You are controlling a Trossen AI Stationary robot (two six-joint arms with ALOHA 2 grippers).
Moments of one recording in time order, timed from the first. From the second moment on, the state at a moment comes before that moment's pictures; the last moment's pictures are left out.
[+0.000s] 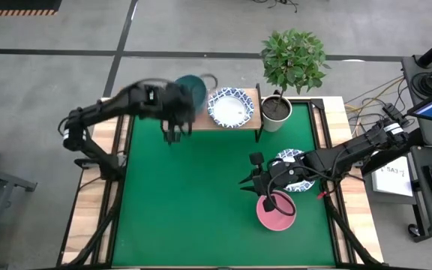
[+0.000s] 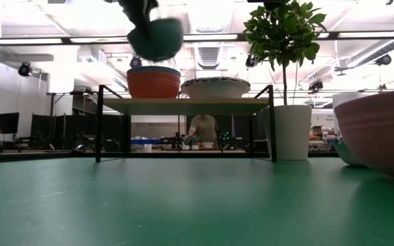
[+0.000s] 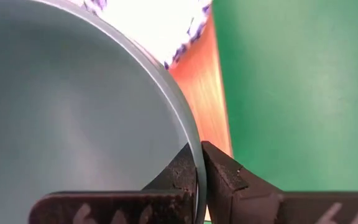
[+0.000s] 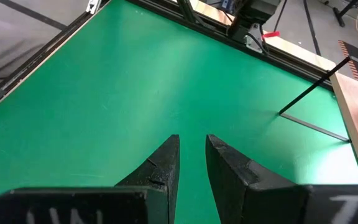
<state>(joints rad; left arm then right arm) 0.23 1.57 1.84 -1.34 -0.29 0.49 0.34 1.31 1.03 -0.26 0.18 -0.20</state>
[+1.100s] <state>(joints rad) 0.44 1.57 1.76 -1.24 -0.15 0.52 0.34 1.31 1.03 -0.26 0.18 -0.22</state>
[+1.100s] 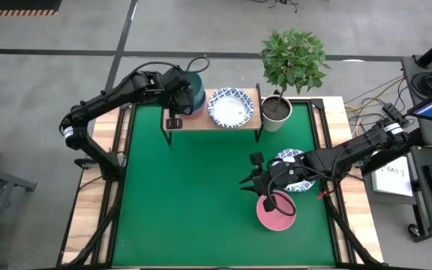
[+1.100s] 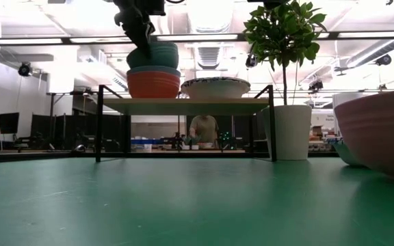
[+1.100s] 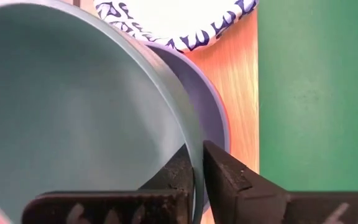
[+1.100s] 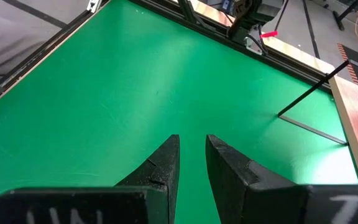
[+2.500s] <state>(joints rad) 0.48 1.33 1.59 -0.79 0.02 0.43 0.34 1.31 1.03 -0.25 0.18 -0.22</state>
